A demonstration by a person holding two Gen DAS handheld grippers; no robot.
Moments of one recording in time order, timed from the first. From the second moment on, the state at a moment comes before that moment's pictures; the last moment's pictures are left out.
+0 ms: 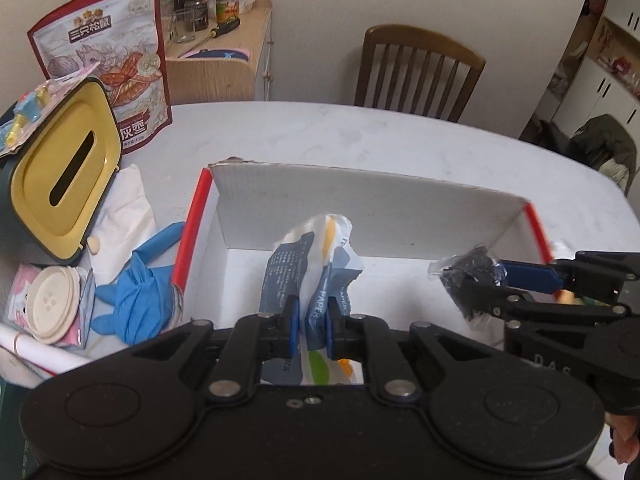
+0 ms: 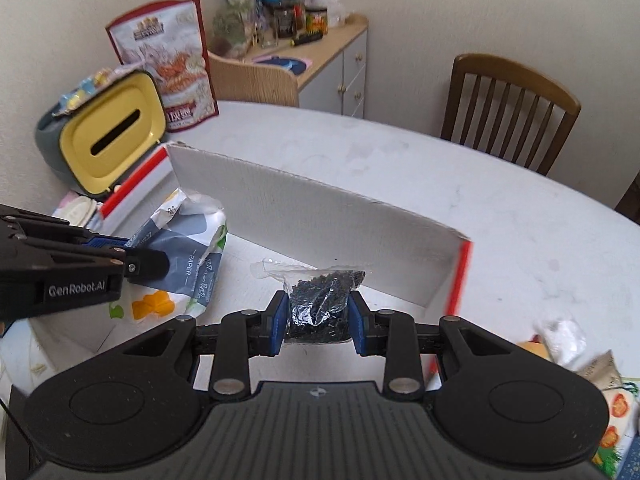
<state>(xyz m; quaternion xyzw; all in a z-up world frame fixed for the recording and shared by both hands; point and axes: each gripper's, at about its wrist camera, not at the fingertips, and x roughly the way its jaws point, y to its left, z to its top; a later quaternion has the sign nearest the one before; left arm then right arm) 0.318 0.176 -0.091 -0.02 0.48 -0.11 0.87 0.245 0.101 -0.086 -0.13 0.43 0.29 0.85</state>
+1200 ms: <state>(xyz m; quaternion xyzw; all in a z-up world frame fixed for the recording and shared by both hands) 0.341 0.172 -0.126 0.01 0.52 -0.15 0.84 0.271 0.135 -0.127 -0.13 0.50 0.28 0.80</state>
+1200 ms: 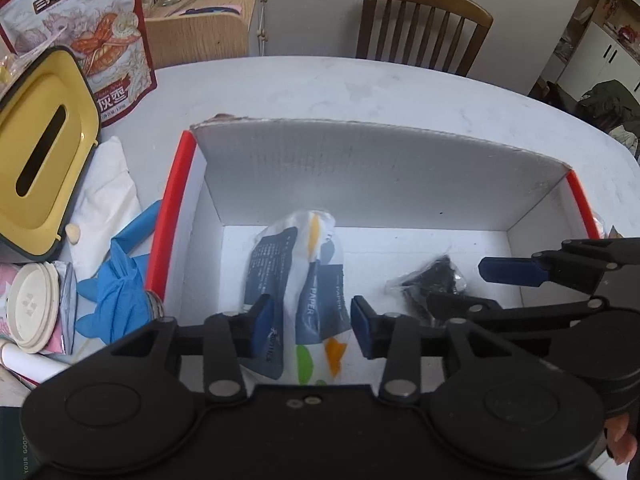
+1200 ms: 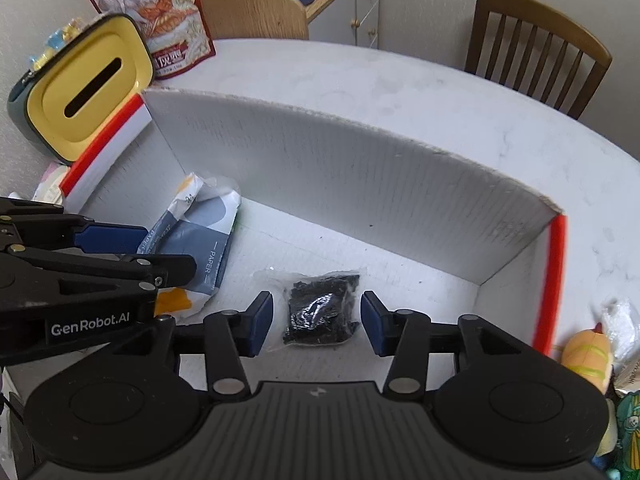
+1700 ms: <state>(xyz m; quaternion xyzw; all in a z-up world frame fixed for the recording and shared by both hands) 0.299 0.173 -0.070 0.00 0.47 -0.18 0.87 0.238 0.087 -0.063 -0.08 0.45 0.31 0.83</state>
